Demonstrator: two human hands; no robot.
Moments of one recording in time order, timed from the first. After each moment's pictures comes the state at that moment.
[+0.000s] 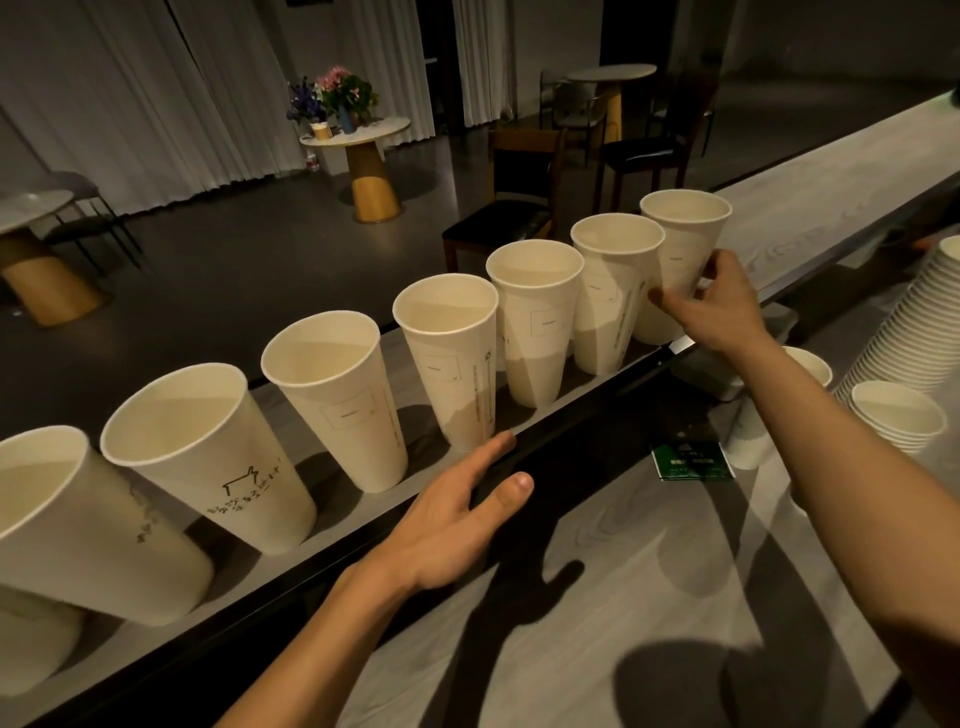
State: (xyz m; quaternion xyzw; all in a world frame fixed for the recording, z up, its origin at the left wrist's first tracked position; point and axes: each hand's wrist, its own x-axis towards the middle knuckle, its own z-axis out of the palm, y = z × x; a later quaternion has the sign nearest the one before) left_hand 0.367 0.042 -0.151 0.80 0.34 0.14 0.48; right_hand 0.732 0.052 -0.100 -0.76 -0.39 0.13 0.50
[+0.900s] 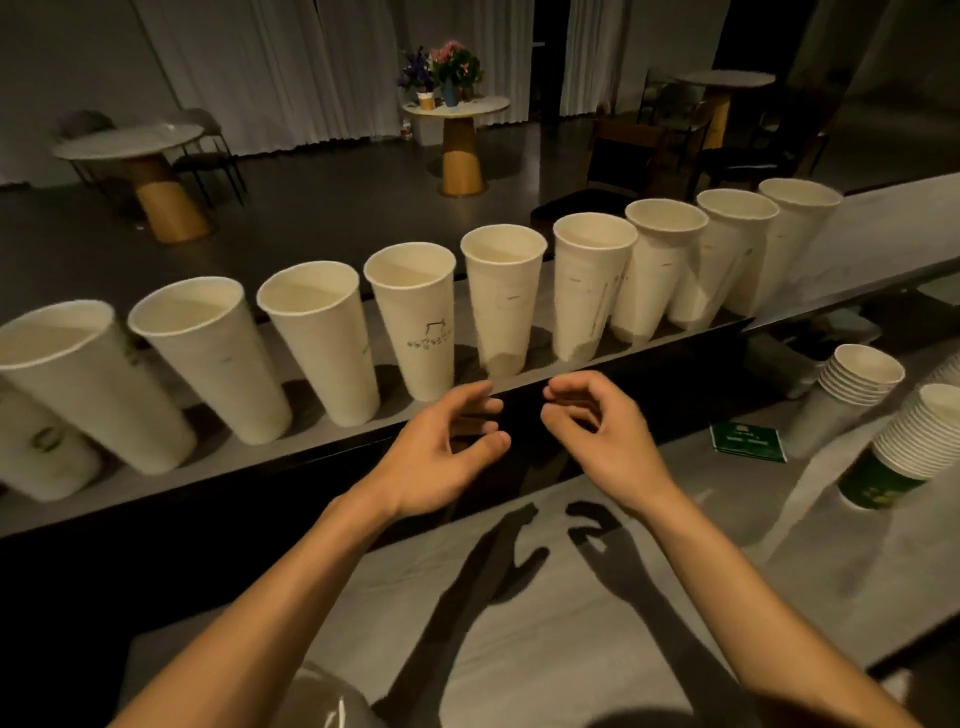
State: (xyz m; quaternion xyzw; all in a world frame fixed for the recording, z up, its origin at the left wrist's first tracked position) left_hand 0.222 -0.042 -0.121 0.74 0.43 0.28 0.44; right_hand 0.436 -0.087 -0.132 -0.58 -0.53 0.34 0.51
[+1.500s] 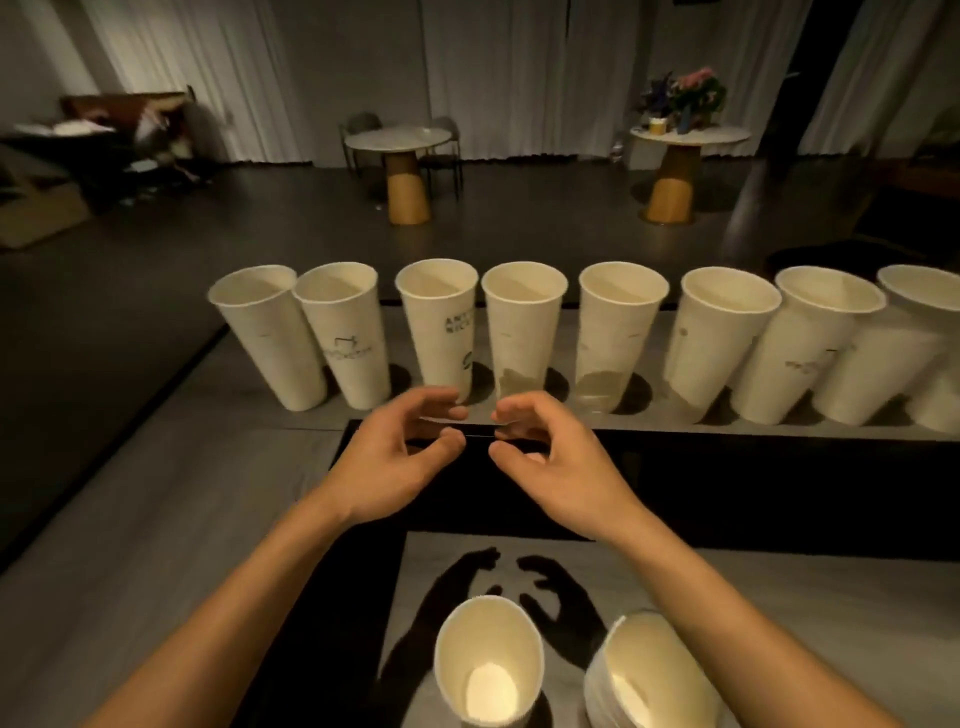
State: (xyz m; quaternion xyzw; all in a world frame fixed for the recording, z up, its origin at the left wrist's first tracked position) left_hand -0.134 -0.130 -0.097 0.63 0.58 0.40 0.32; right_hand 0.077 -0.098 -0.105 -0.40 -0.72 0.42 0.38
